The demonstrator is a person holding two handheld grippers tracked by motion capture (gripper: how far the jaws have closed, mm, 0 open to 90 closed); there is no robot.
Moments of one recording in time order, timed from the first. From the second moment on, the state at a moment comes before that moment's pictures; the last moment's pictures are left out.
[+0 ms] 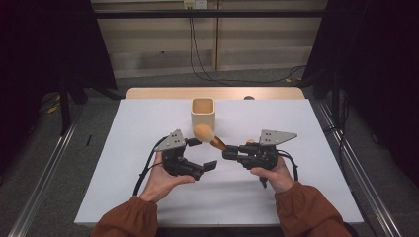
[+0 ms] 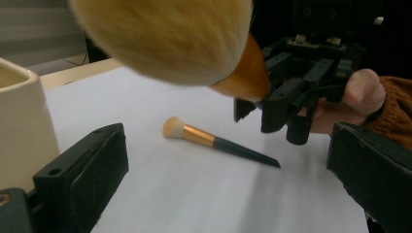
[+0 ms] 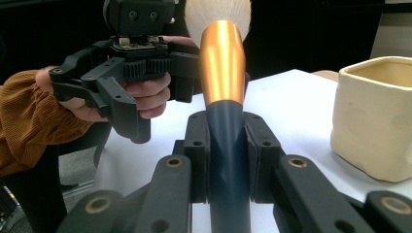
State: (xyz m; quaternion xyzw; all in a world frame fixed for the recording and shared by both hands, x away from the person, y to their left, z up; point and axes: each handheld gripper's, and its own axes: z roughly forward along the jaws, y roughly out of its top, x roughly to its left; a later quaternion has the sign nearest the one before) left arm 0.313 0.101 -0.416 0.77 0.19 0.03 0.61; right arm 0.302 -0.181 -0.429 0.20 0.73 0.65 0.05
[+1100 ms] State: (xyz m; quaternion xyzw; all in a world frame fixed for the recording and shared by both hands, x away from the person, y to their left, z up) left arm 0.327 0.086 -0.411 0.71 0.21 -0.03 0.67; right arm 0.301 -0.179 -0.431 0.19 0.73 0.65 0.05
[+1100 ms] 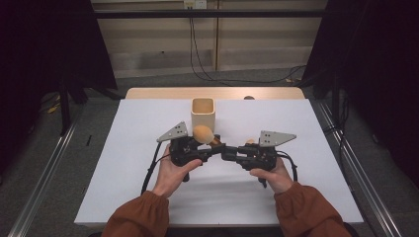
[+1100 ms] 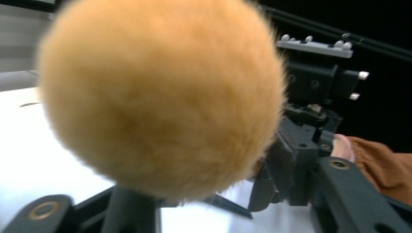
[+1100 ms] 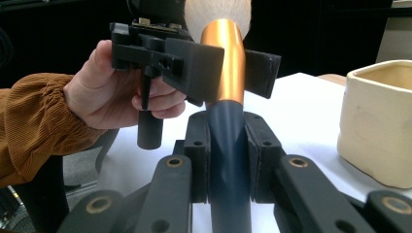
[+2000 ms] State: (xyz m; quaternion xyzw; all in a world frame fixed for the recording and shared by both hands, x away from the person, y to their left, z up) left arm 0.327 0.083 -0.405 0.73 0.21 -0.04 0.65; right arm 0.302 -0.180 -0.428 0.21 0.73 0.65 0.06
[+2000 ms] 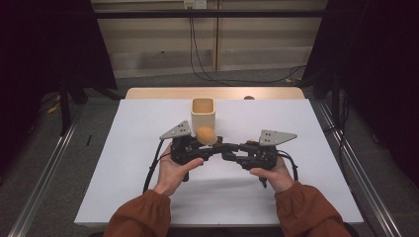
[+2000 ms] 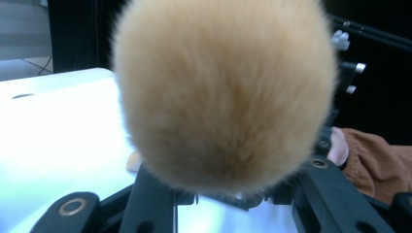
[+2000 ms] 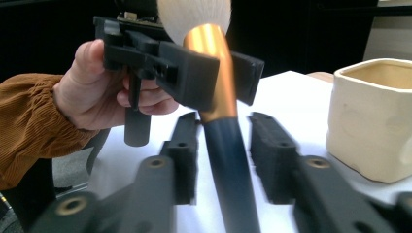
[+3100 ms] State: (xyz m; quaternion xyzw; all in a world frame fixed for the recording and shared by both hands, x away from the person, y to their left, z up) left arm 0.334 0.097 -0.387 0.77 0.21 -0.02 0.61; right arm 0.296 -0.189 -0.425 0.26 0.75 0.60 0.10
